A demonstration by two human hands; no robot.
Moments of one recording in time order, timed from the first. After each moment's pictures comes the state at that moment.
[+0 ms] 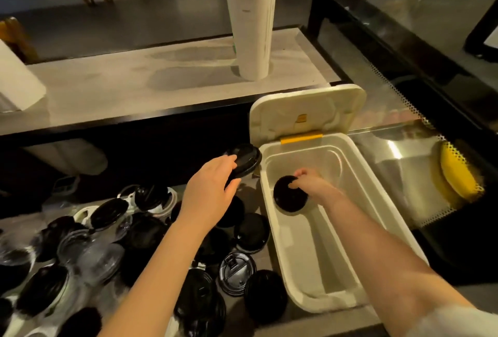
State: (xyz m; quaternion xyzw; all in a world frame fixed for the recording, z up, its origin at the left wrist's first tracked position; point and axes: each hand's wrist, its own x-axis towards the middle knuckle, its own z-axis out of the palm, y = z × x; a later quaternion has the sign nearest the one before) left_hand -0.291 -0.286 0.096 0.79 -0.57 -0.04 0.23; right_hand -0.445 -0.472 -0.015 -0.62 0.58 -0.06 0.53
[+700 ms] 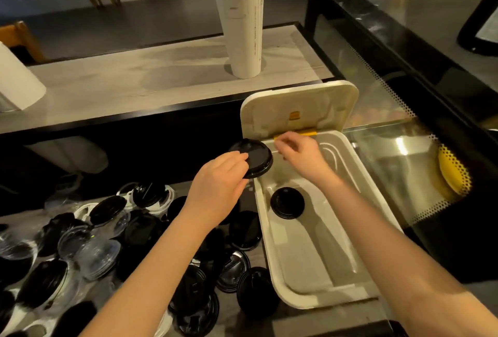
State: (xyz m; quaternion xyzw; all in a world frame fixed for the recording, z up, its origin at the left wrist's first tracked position) left_hand -0.307 -0.300 0.093 0.68 -0.70 0.12 0.18; right_hand -0.445 -0.458 0.067 -0.78 0.41 -0.26 0.40
